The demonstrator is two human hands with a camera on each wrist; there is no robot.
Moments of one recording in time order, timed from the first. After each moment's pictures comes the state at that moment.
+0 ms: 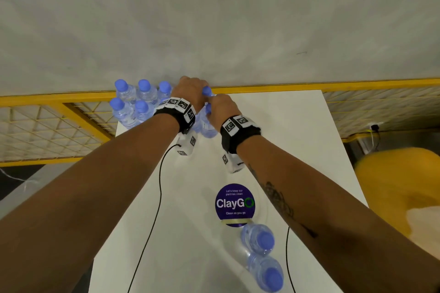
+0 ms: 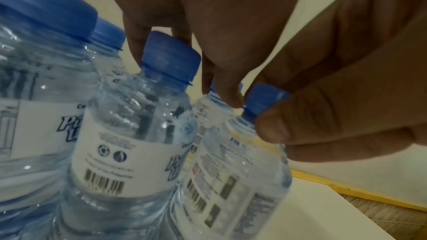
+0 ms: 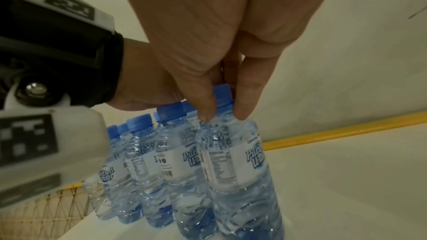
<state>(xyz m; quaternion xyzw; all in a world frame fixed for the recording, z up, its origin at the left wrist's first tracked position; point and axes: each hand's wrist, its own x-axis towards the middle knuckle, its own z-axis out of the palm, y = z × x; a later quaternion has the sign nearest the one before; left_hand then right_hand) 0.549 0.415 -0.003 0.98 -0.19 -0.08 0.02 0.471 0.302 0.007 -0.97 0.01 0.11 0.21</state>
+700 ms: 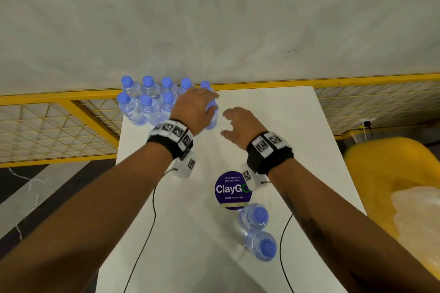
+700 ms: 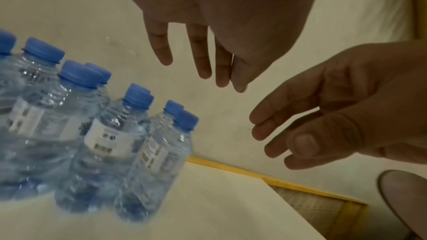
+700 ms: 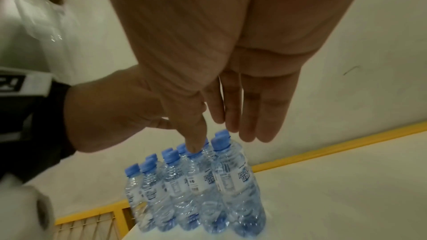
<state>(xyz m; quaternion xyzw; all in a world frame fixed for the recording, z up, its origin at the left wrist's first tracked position) 0.427 0.432 0.031 0.94 -0.26 0.05 0.23 0.356 0.257 0.046 -0.97 -0.04 0.11 0.22</state>
